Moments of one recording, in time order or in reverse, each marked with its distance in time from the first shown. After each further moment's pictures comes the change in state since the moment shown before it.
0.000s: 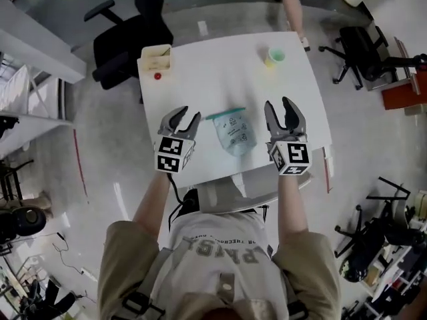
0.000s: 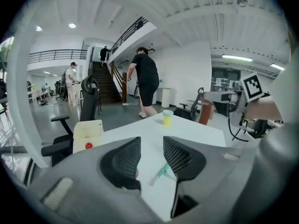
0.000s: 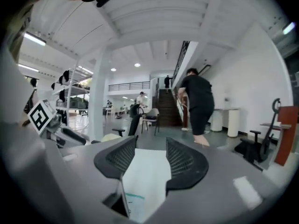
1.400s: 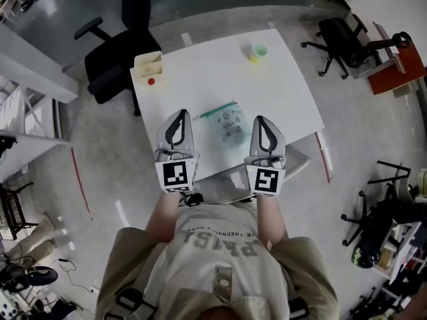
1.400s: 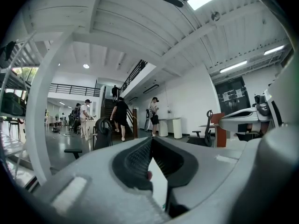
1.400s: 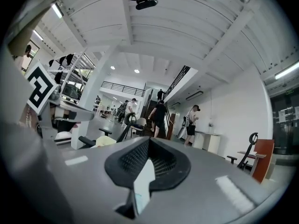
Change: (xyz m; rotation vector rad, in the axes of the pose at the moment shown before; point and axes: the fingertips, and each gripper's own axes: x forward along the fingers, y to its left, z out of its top) left arm -0.101 -0.030 0.089 0.108 -0.468 0.188; right arm -0.090 0.087 0.053 -0.208 -0.165 -0.214
